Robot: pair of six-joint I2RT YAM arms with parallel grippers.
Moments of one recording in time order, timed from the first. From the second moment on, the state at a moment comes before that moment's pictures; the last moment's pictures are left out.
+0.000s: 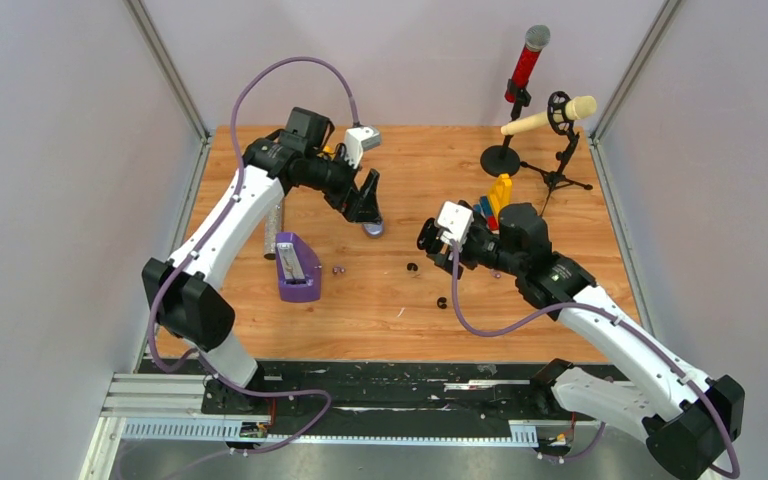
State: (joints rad) left arm -0.43 1.63 1.69 -0.95 0.66 0.21; right arm 0.63 0.98 0.86 -0.24 -0.35 -0.54
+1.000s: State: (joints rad) left arm -0.59 1.82 1.87 -0.99 0.66 0.18; right arm 0.65 1.00 0.82 -0.17 -0.31 -0.55
